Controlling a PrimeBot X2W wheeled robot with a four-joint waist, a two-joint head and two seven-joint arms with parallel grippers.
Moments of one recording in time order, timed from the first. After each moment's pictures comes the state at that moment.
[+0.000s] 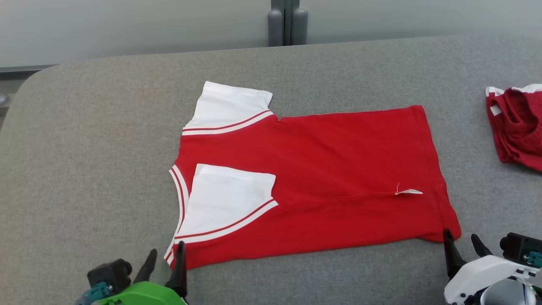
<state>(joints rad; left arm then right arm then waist) 0.10 0.15 -0.26 0.08 -0.63 0.14 0.03 0.05 -0.05 -0.19 0.22 0.31 0.13 0.11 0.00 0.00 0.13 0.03</state>
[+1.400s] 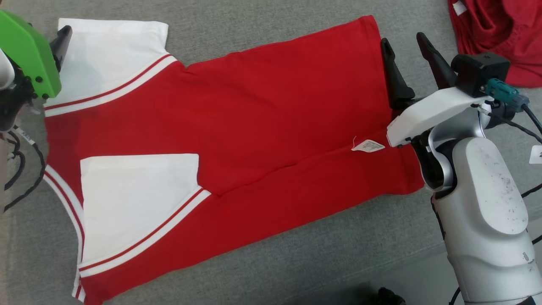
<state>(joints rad) -1.00 0.49 -0.35 0.59 -0.62 -0.12 0.57 -0.58 -0.06 0.07 0.22 0.21 0.13 0.06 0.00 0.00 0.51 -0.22</state>
